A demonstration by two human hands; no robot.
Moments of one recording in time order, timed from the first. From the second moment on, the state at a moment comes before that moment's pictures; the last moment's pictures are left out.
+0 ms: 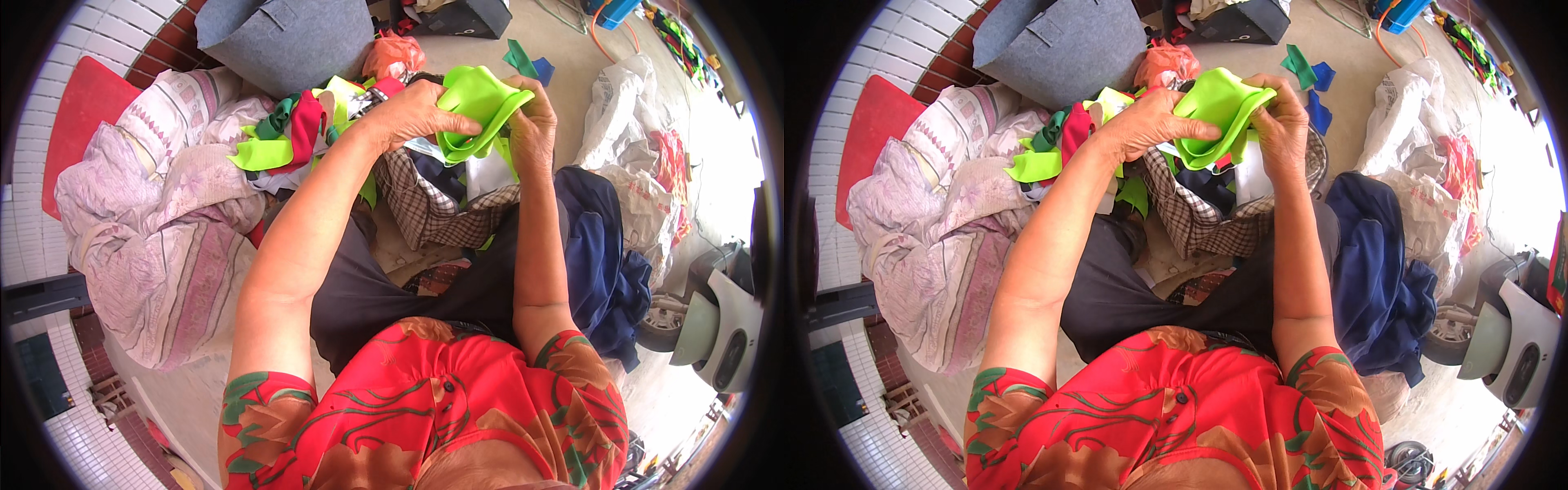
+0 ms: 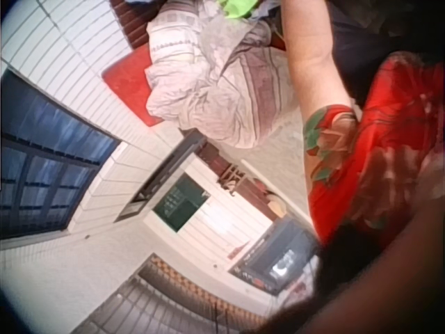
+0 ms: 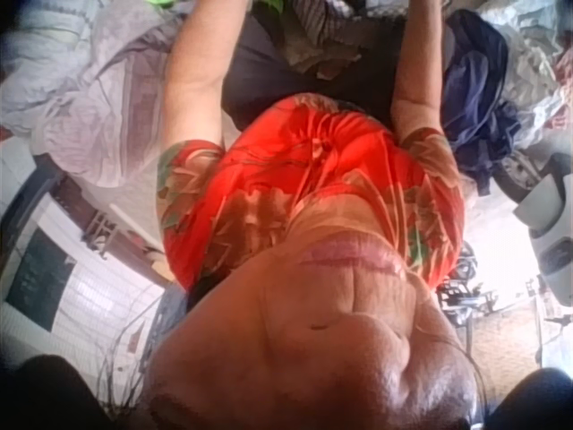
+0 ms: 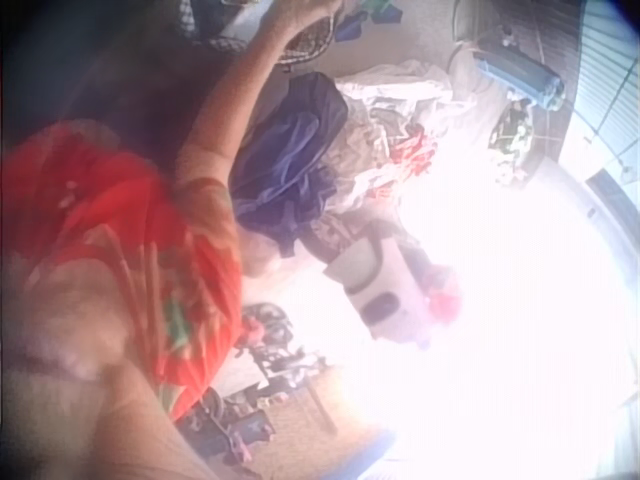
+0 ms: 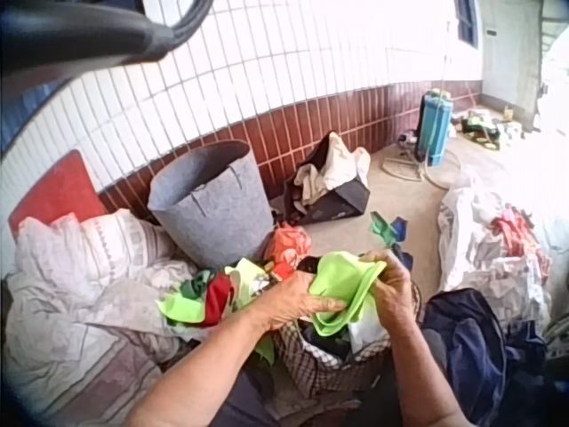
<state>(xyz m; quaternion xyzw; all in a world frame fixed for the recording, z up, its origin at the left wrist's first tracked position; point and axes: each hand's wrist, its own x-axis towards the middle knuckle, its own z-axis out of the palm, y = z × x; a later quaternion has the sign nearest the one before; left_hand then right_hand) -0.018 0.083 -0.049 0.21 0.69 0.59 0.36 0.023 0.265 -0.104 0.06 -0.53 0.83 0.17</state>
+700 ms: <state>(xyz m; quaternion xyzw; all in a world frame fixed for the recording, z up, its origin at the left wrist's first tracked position) -0.042 0.067 -0.052 0.12 0.59 0.78 0.15 0.035 0.272 -0.088 0.19 -0.62 0.76 0.06</state>
